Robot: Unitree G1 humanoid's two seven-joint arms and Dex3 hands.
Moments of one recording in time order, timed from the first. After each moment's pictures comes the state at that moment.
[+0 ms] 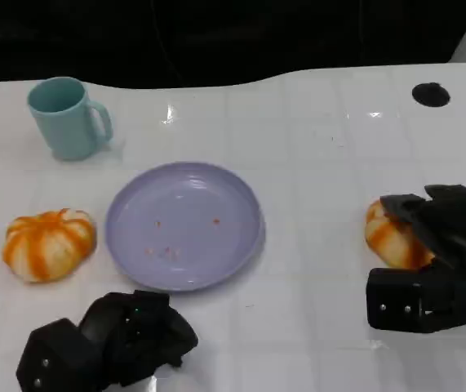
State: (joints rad) left arm -0.01 0.04 -0.02 0.48 -0.07 -0.41 -0.32; right arm -0.43 -0.39 0.41 0.47 -0.90 0.06 0.03
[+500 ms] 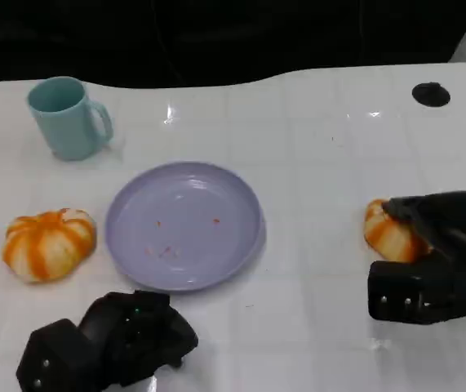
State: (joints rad) left arm -0.01 0.04 -0.02 0.47 -0.06 -0.40 -0.32; right arm -0.51 -0.38 0.44 0.66 -0.84 -0.02 -0.12
